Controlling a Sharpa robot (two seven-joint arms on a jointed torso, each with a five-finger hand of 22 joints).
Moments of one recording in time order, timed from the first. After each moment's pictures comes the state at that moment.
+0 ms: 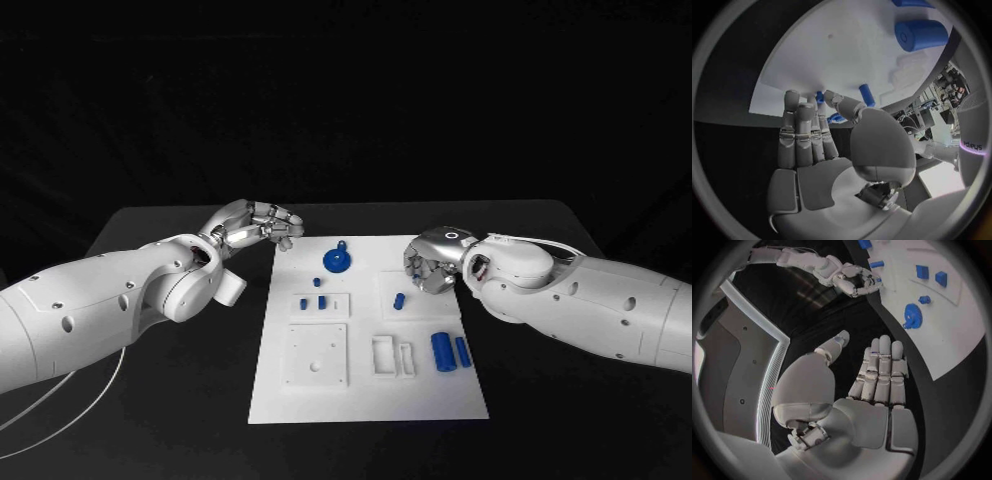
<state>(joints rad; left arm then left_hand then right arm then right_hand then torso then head) 1.28 -0.78 -0.10 1.30 -0.41 -0.18 0.32 1.04 -0.15 0.51 -0.17 0.06 0.74 0.20 0.33 0.52 1.13 0.14 0.07 0.29 0.91 0.06 0.80 0.38 0.05 0.73 -0.04 0.65 1.20 1.23 -0.75 -0.09 1.34 -1.74 -0.20 -0.08 1.18 -0.22 0.83 -0.19 0.05 1.00 0.11 0.37 0.53 1.28 0.06 0.13 0.40 1.35 -0.05 0.79 1.12 0.25 1.25 0.05 0.37 1.31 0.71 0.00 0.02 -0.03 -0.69</state>
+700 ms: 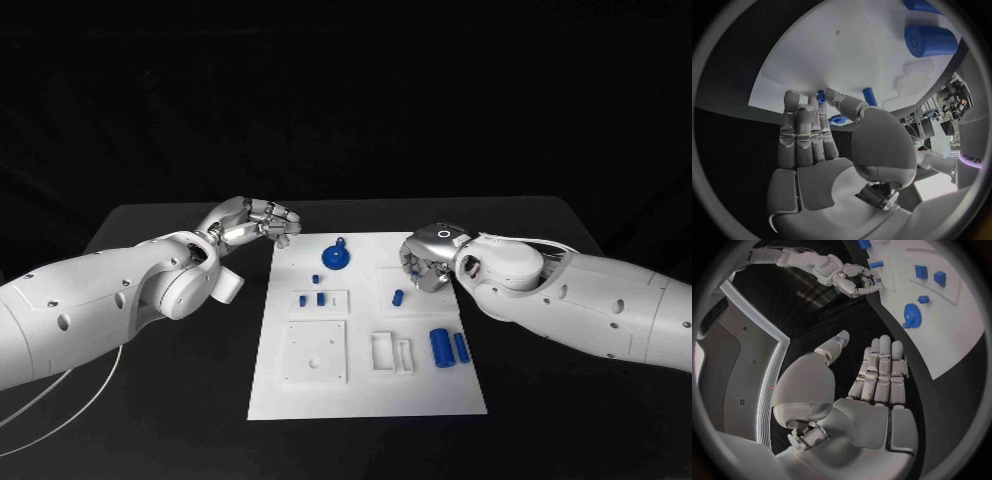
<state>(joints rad) 1.28 -0.78 -0.10 1.30 -0.41 -0.18 0.32 1.04 -0.15 0.51 -0.17 0.06 0.74 0.20 0.34 0.52 1.13 0.14 0.07 0.29 0.91 0.06 0.80 0.38 0.04 0.73 -0.04 0.65 1.20 1.22 -0.74 -0.10 1.35 -1.85 -0.21 -0.13 1.20 -0.24 0.89 -0.22 0.05 1.04 0.10 0.37 0.55 1.31 0.04 0.14 0.45 1.36 -0.07 0.84 1.13 0.25 1.26 0.03 0.41 1.31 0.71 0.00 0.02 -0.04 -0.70</state>
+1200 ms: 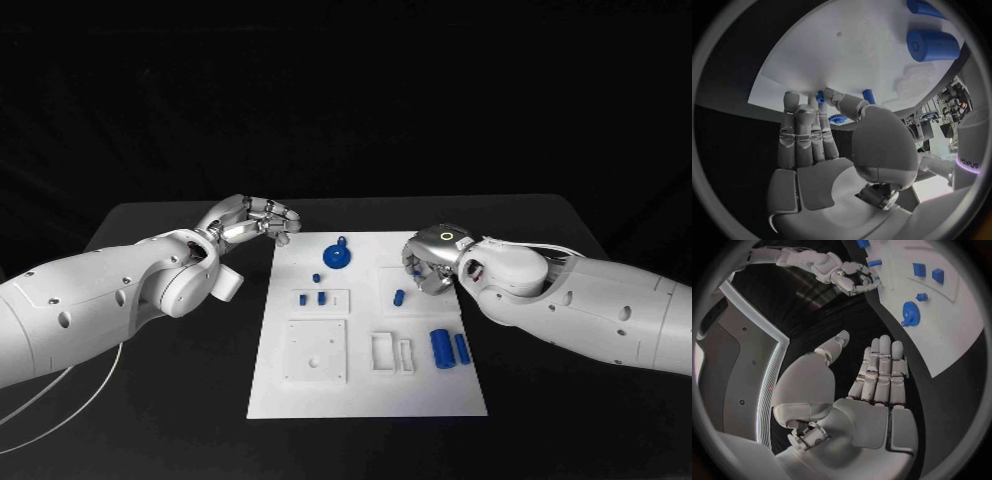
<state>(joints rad) 1.28 -0.78 -0.10 1.30 -0.42 -0.18 0.32 1.04 -0.15 0.51 -0.17 0.06 0.74 0.20 0.34 0.52 1.13 0.14 0.07 0.29 0.91 0.06 0.80 0.38 0.04 0.73 -0.04 0.65 1.20 1.21 -0.76 -0.10 1.38 -1.87 -0.24 -0.15 1.20 -0.26 0.93 -0.20 0.05 1.06 0.09 0.37 0.56 1.31 0.04 0.15 0.49 1.36 -0.07 0.86 1.15 0.25 1.26 0.03 0.44 1.31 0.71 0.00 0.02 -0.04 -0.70</state>
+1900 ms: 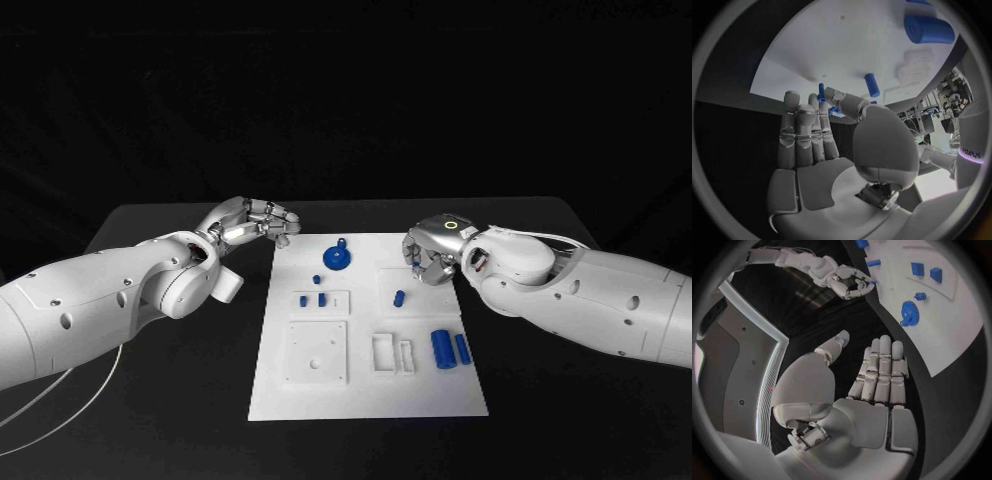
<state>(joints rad) 1.28 -0.78 -0.10 1.29 -0.42 -0.18 0.32 1.04 -0.15 0.51 -0.17 0.06 0.74 0.20 0.35 0.52 1.13 0.14 0.07 0.29 0.91 0.06 0.80 0.38 0.04 0.73 -0.04 0.64 1.20 1.23 -0.77 -0.06 1.38 -1.82 -0.24 -0.12 1.20 -0.27 0.94 -0.19 0.05 1.06 0.09 0.37 0.57 1.31 0.04 0.15 0.49 1.36 -0.07 0.86 1.15 0.25 1.27 0.02 0.45 1.31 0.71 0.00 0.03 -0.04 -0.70</state>
